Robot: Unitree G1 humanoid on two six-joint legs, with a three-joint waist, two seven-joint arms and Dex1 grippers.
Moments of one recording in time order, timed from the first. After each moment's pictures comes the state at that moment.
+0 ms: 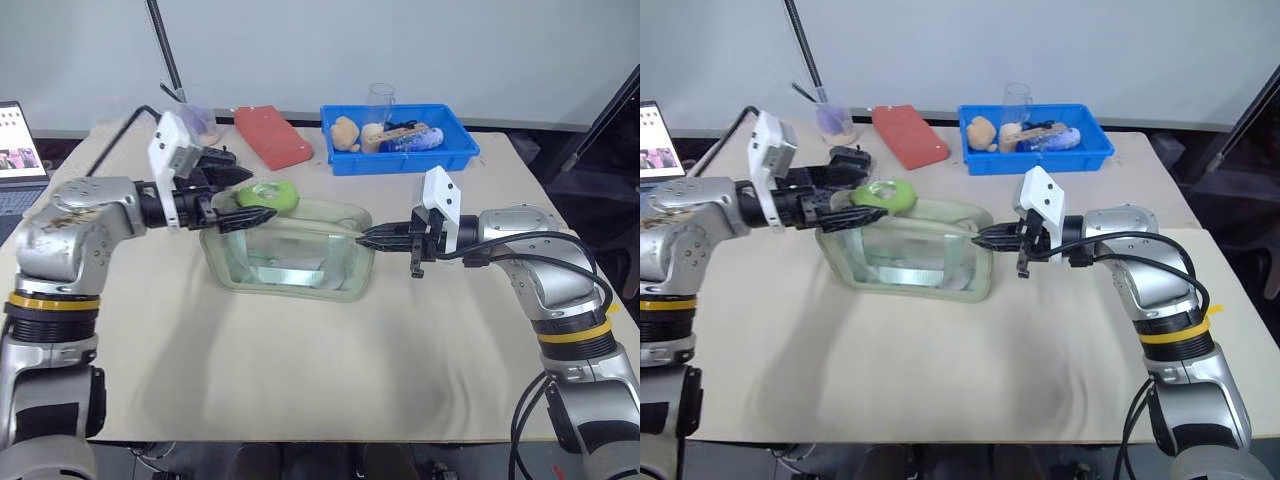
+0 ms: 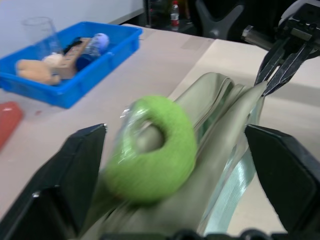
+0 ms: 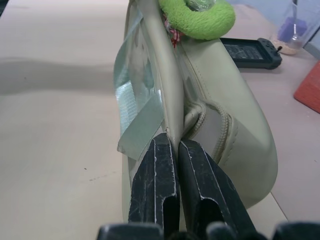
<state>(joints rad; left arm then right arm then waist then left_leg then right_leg) -0.79 0.87 0.08 0.02 -0.56 0.70 -1.08 -0.73 -0.66 0.14 -0.08 0.37 0.48 1.09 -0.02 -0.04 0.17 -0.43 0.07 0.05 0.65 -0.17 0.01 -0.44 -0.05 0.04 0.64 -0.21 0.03</state>
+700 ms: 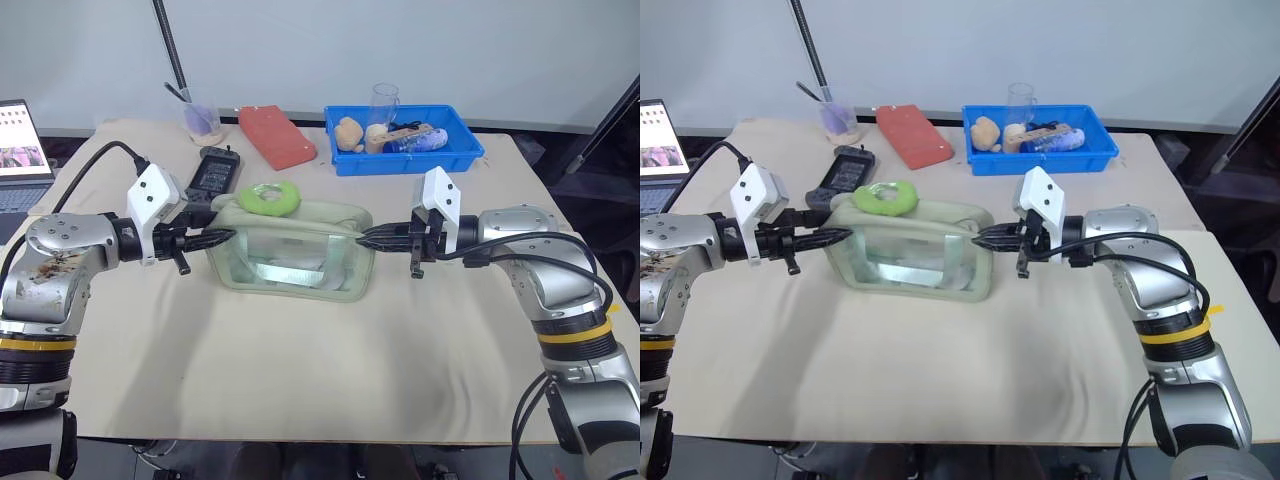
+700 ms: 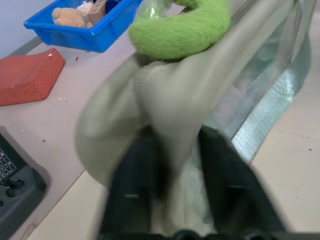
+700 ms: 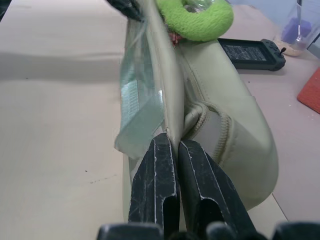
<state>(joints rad) -0.55 0.90 0.08 -0.02 -0.38 0.46 -1.07 -0.73 -0.66 0.14 -0.08 0.37 0.49 1.09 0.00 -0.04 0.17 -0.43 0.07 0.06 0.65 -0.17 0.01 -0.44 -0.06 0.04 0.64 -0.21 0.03</state>
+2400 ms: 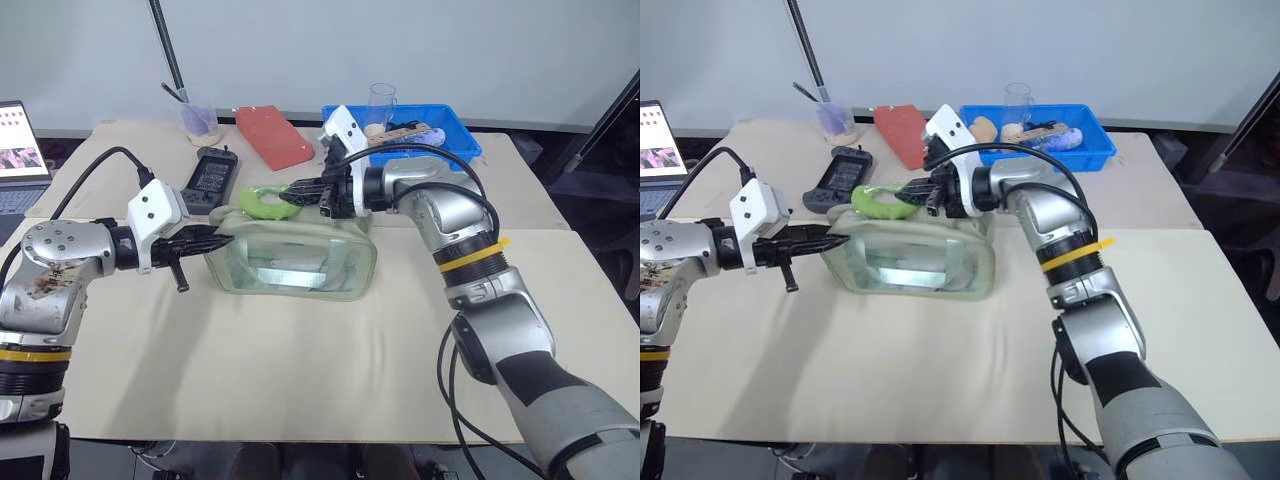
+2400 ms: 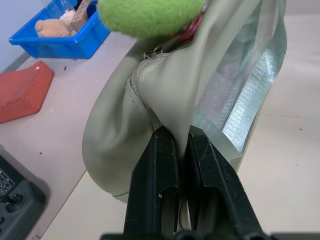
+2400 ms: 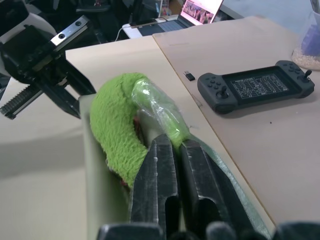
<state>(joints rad) -0.49 0.92 0.08 -0.05 -0.33 0.34 -1.11 -1.18 -0.27 0.18 0.42 0.26 0.65 1.01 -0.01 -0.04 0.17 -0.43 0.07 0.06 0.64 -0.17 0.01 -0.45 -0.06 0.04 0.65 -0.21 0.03</state>
